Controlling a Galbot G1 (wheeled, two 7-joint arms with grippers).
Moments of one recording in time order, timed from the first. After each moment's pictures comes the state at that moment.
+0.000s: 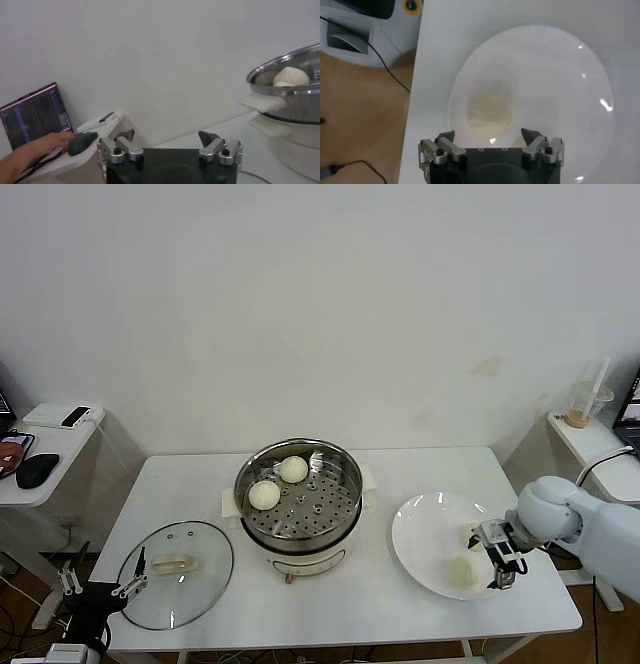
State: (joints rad) left arm 1.78 -1.31 -0.88 -2.18 -0.01 0.07 -0.02; right arm -0.14 0.43 -0.79 1.62 -0.16 -0.28 -1.09
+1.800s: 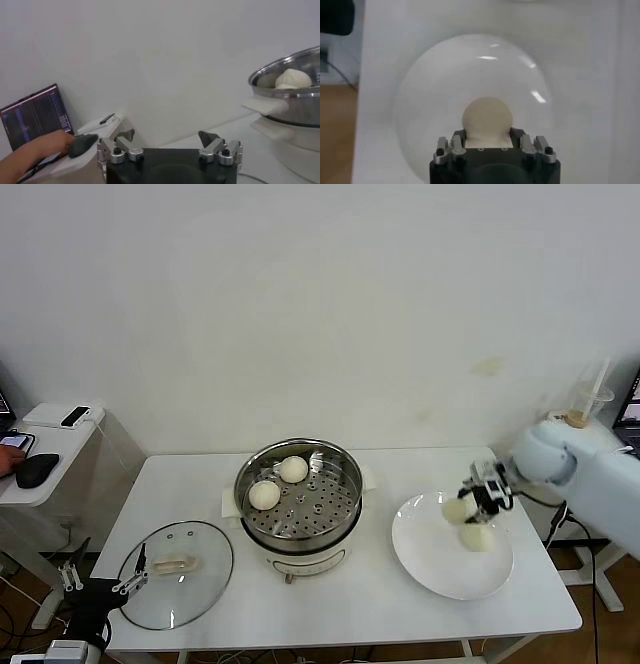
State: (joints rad) left arm 1.77 -1.30 -0.87 -2.18 -0.01 0.07 -0.02; right arm 0.19 0.57 -0.84 1.49 -0.02 -0.30 -1.11
